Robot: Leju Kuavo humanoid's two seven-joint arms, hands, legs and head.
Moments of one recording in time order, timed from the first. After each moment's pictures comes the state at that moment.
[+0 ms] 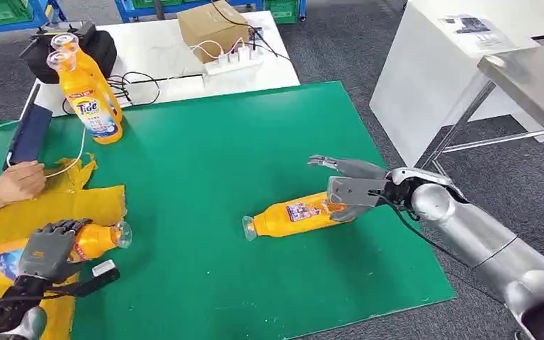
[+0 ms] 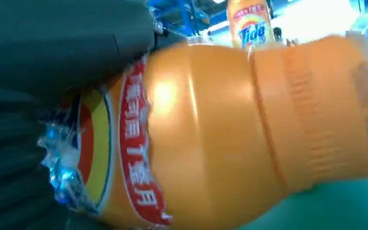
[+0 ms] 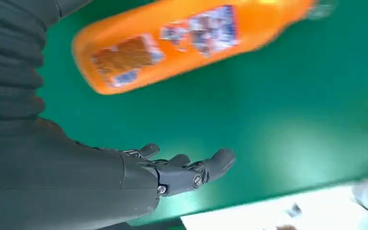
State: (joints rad) left arm -0.26 0.34 -0.06 -0.83 -1.32 0.45 -0.37; right arm -0.69 -0.63 0.79 -1.20 0.16 0.49 -0.15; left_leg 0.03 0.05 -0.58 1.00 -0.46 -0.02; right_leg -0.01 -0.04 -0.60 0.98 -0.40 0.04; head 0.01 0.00
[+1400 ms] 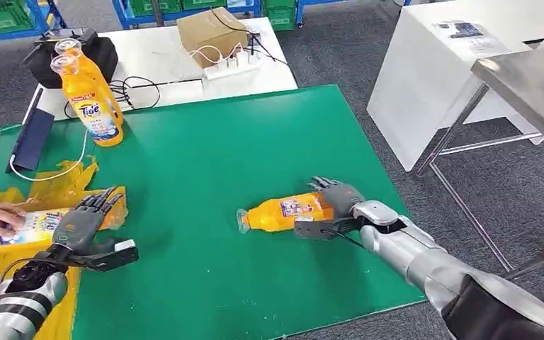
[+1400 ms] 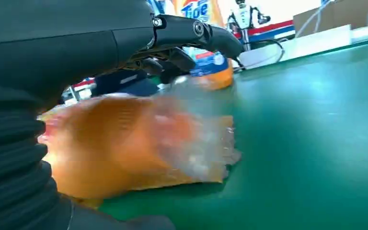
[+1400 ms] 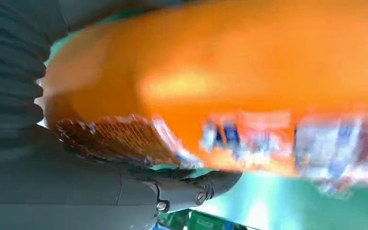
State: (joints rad) left arm -0.49 0.32 -0.32 -0.59 -1.14 0.34 -0.44; right arm -0.72 -0.26 1.04 -0.48 0.65 0.00 -0.15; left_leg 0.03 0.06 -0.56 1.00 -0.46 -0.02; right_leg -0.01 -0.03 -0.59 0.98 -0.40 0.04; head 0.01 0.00
